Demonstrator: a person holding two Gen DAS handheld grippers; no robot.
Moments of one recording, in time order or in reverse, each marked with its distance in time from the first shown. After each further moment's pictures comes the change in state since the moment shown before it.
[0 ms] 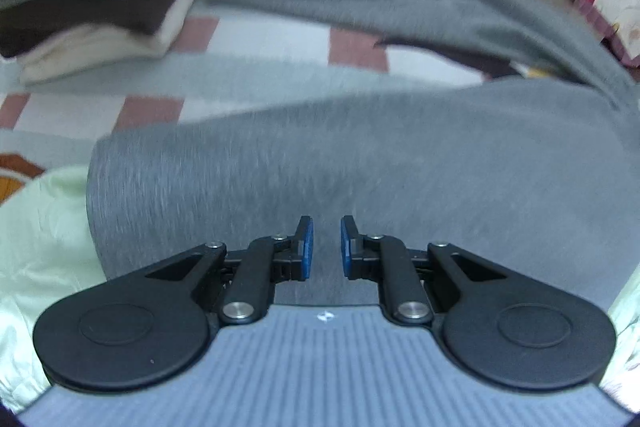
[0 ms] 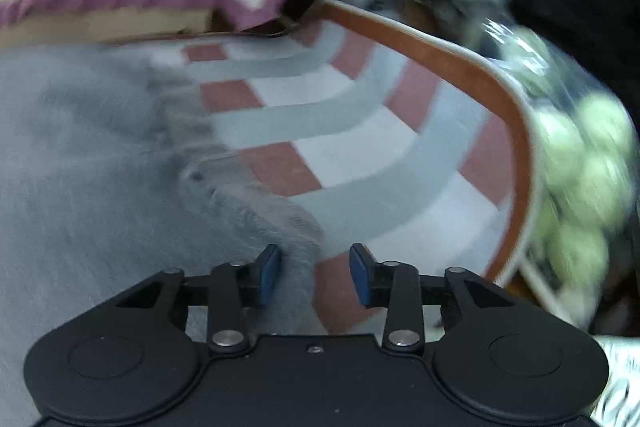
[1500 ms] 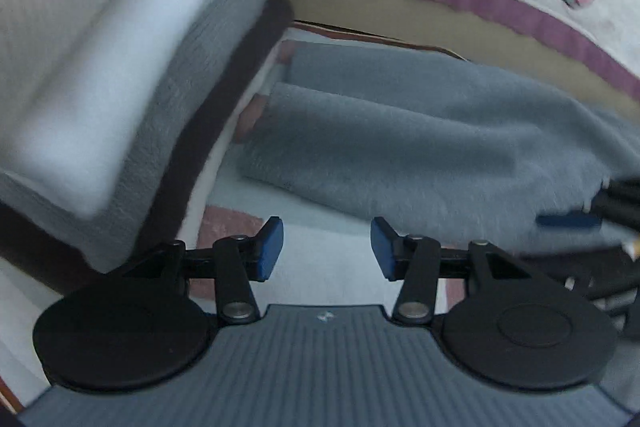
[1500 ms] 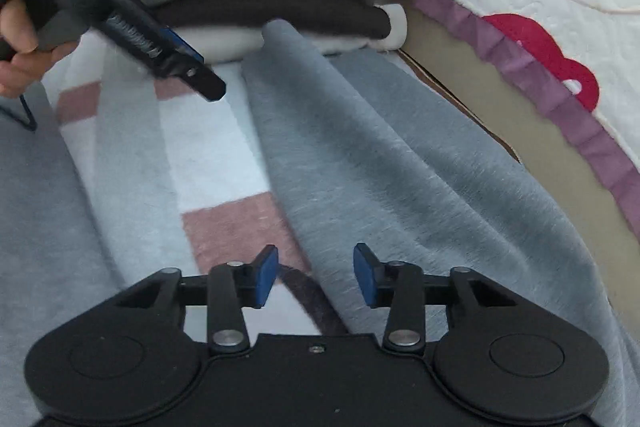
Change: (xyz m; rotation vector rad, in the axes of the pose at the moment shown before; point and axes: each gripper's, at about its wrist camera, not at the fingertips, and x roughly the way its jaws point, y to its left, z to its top) left arm 0.129 0.087 0.170 -0.087 -0.221 0.099; right arm -0.212 0.567 -0.115 -1.295 -0.238 1.075
